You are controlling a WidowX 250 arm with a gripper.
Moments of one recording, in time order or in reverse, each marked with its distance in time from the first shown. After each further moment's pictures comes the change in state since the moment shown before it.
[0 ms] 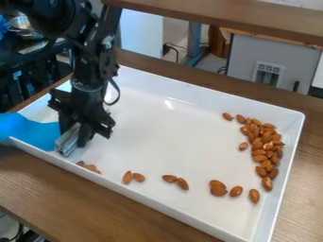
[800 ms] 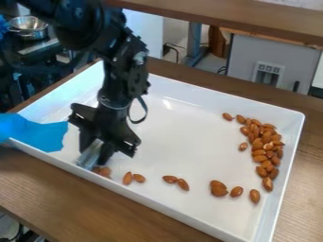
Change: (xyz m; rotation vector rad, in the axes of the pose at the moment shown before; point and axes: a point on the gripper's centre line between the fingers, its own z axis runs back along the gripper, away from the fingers) arm -0.020 -0.062 0.014 -0.027 0.017 -0.016
